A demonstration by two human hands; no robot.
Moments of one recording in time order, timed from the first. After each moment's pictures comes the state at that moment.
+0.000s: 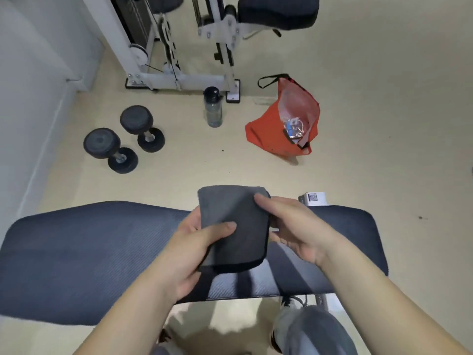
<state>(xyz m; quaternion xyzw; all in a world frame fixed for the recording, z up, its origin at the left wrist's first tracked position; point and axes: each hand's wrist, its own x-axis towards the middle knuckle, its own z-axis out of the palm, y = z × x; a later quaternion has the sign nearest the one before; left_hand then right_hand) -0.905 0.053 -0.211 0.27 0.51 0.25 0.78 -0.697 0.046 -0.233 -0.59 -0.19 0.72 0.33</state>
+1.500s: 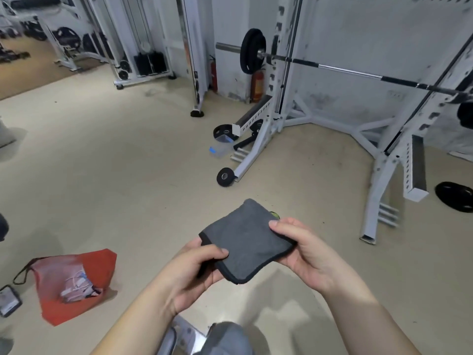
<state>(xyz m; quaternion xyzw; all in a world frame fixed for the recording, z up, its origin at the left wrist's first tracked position) -0.306 -0.272 0.113 0.42 0.24 -0.12 0.87 -0.210 -0.487 0.122 -0.54 0.07 0.35 0.76</state>
